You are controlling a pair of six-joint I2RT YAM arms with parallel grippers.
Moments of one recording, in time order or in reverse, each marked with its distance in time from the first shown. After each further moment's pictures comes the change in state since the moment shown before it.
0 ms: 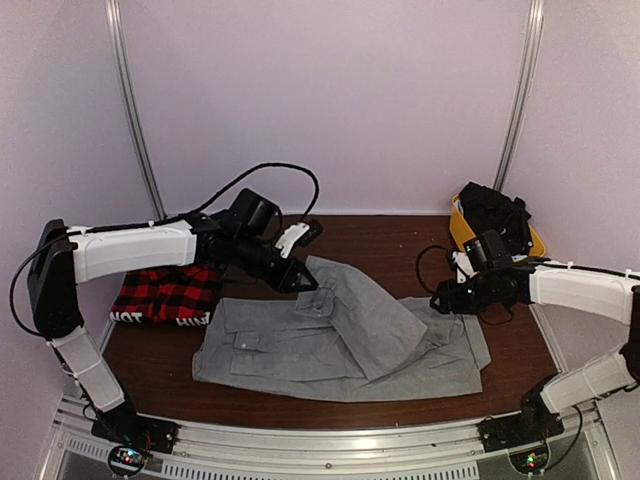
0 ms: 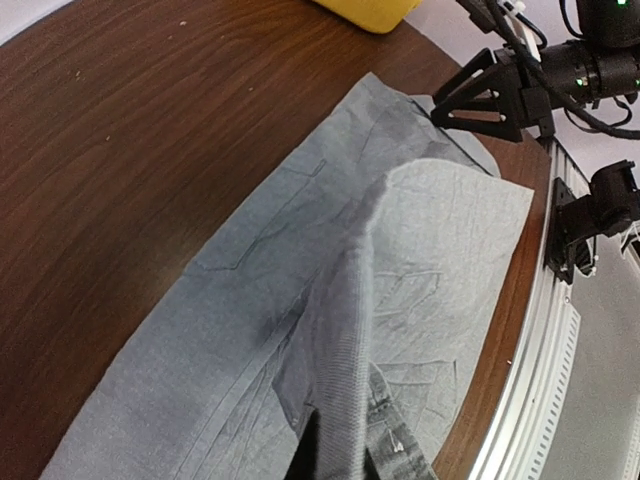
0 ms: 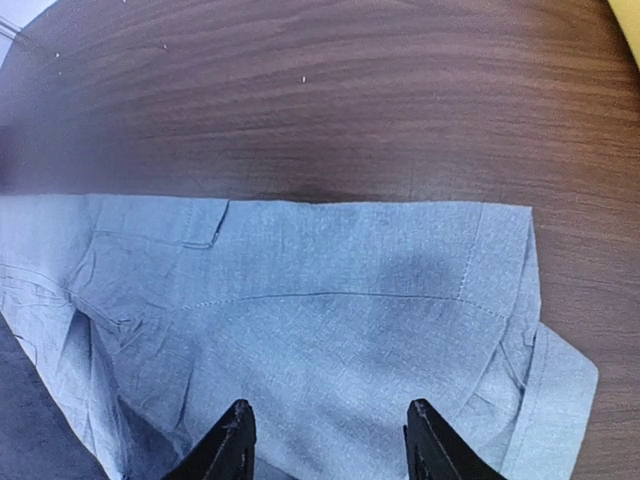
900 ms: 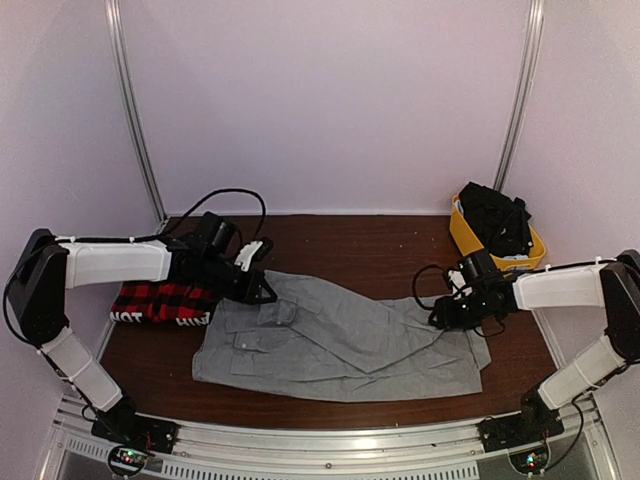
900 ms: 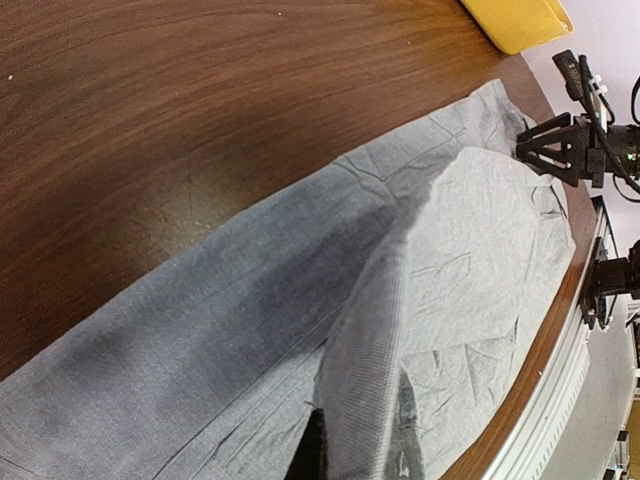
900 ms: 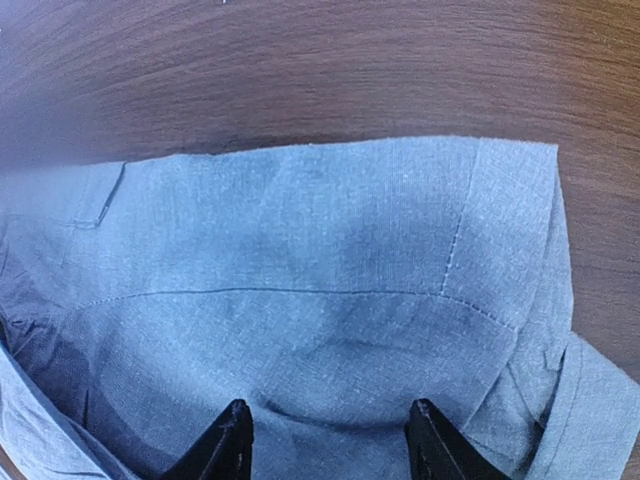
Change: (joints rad) left arm 0.200 -0.112 -0.325 0.117 0.012 -0.175; right arm -0.037 0.176 -0.102 0.176 -0.029 -0.020
